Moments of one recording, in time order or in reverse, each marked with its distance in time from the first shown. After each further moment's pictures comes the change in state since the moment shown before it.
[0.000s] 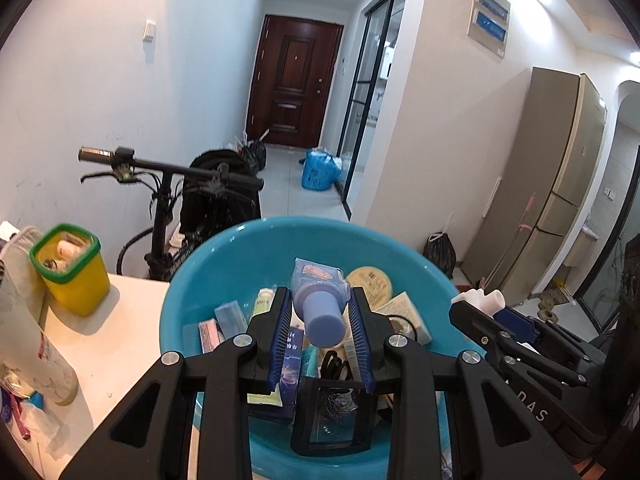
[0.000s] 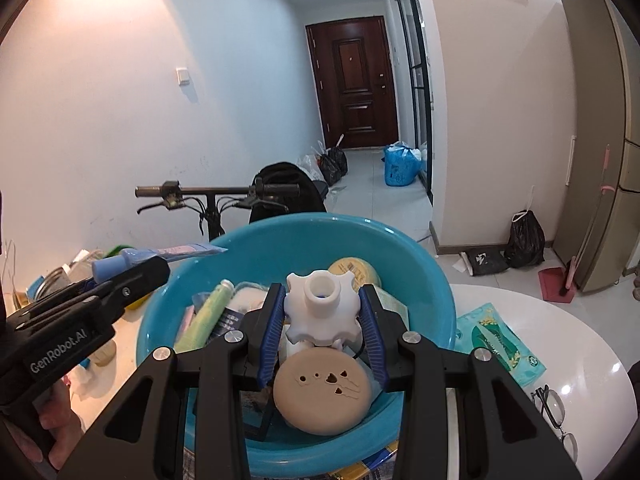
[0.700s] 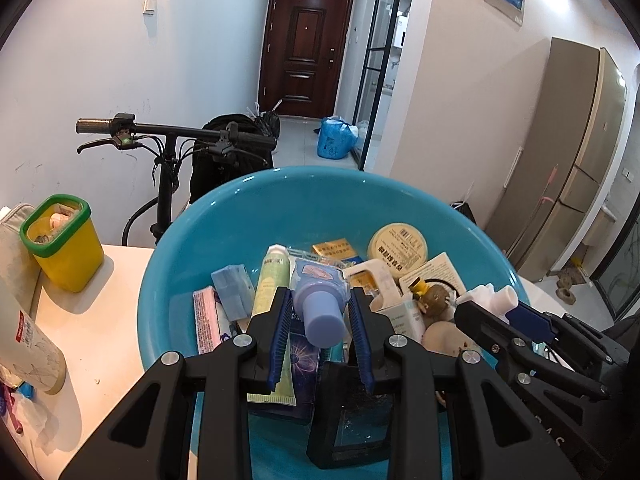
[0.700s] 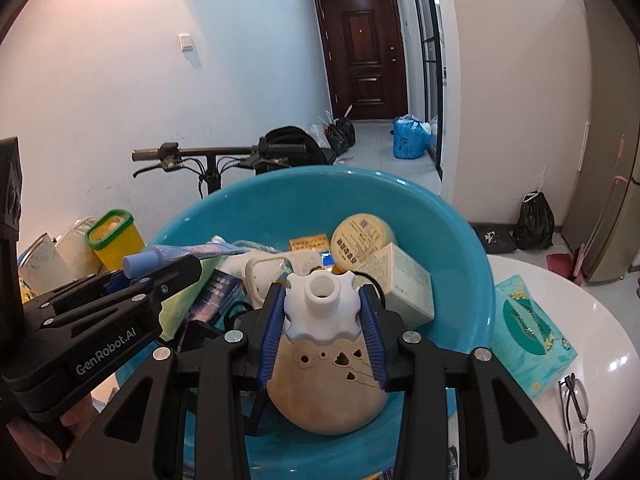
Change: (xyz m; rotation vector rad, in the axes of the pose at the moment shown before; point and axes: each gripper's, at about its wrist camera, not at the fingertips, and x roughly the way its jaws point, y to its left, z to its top) left arm 0.053 0.006 -0.027 0.019 0.107 0.071; right arm 0.043 0.003 -0.023 -0.023 0.107 0.028
